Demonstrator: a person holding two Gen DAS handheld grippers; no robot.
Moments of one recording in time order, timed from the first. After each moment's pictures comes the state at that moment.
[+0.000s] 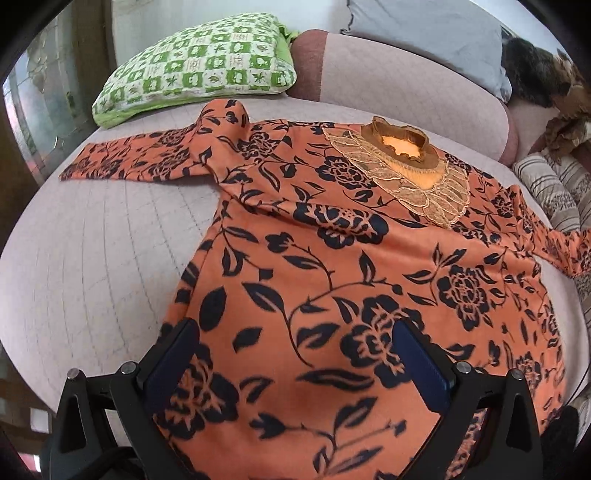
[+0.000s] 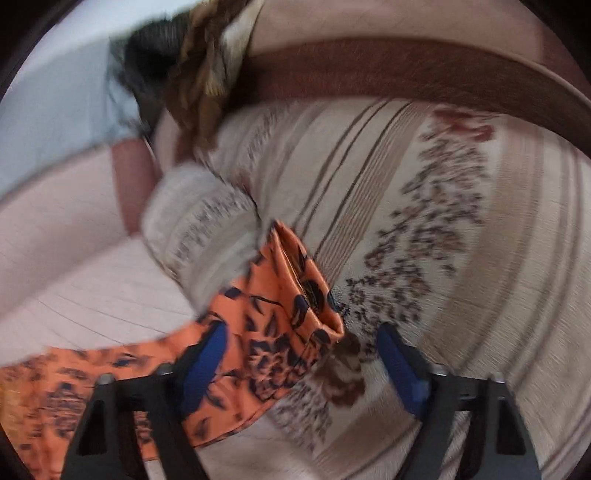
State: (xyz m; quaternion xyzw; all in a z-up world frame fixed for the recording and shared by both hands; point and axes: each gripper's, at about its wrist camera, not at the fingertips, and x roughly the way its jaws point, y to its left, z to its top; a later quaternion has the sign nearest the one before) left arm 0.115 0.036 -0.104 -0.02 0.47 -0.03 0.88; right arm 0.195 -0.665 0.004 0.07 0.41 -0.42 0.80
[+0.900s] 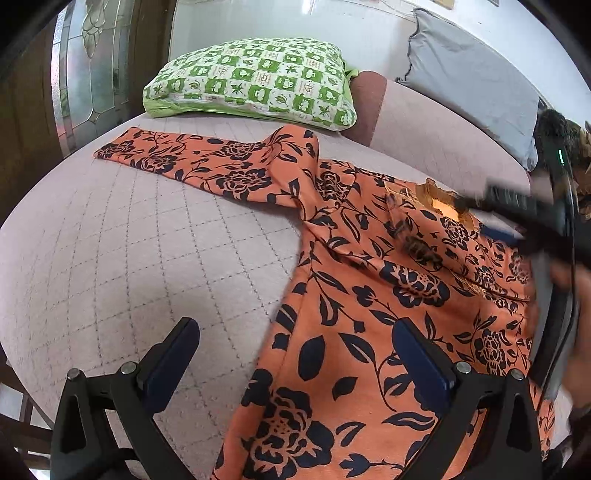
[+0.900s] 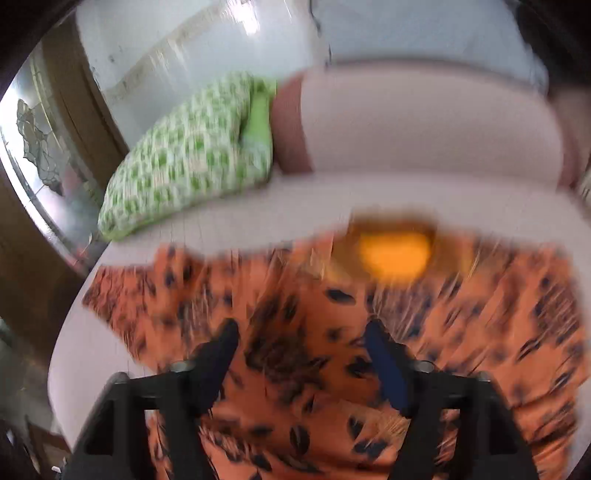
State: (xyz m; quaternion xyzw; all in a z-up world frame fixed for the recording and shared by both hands) left arm 0.123 0.119 -0.100 -0.11 0.41 0.01 0.91; right arm 0.317 -0.172 -0.047 0.11 0.47 0.12 0.87
